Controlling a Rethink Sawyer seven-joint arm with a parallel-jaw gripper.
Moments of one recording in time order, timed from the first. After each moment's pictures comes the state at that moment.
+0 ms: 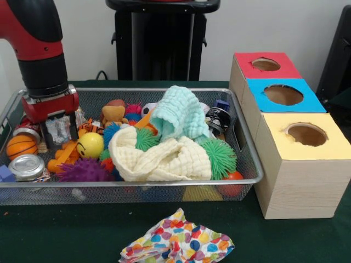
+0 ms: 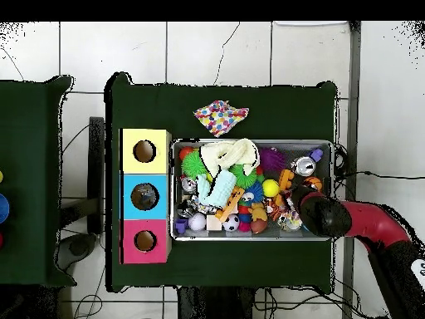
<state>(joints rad) -1.10 -0.43 0.60 1.65 -0.79 0.50 1.04</state>
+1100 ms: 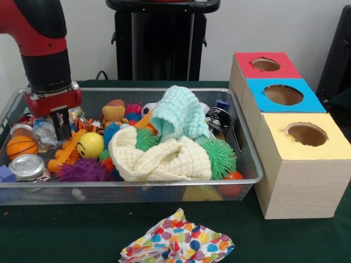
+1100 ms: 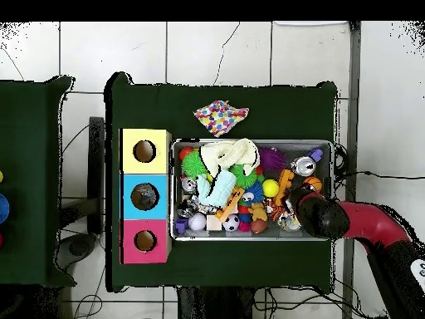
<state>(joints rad) -1.06 -0.50 0.56 1.69 -0.77 0.50 1.04</state>
